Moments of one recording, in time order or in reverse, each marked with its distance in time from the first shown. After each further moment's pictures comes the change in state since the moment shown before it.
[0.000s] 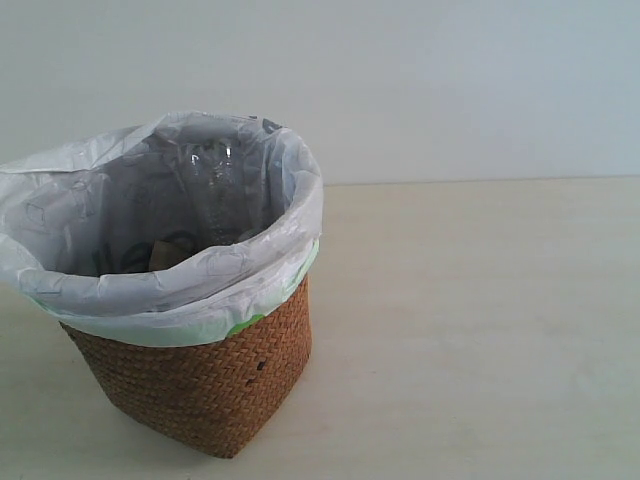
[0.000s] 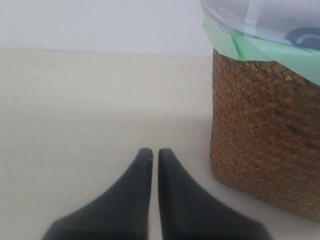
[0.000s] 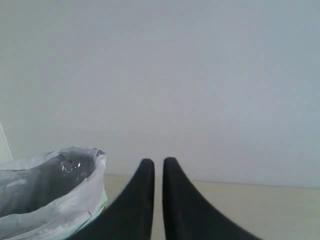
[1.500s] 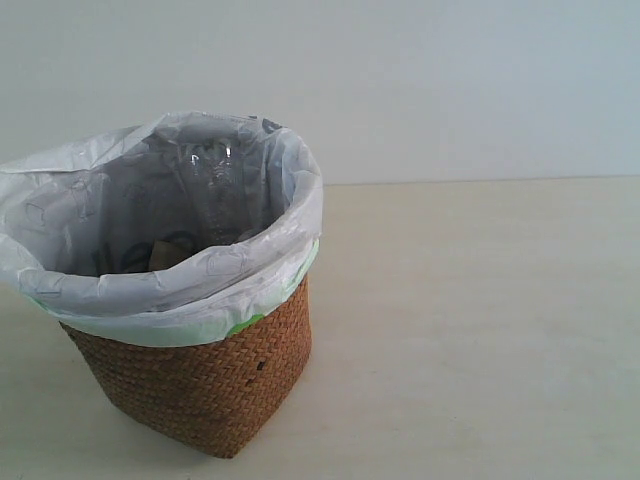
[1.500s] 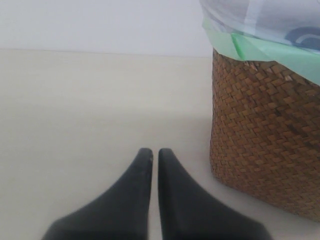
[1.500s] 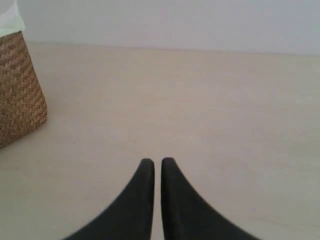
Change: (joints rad) left arm 0.000 0.000 0.000 0.000 0.000 0.000; right arm -0.081 -0.178 0.564 -0.049 -0.032 -0.051
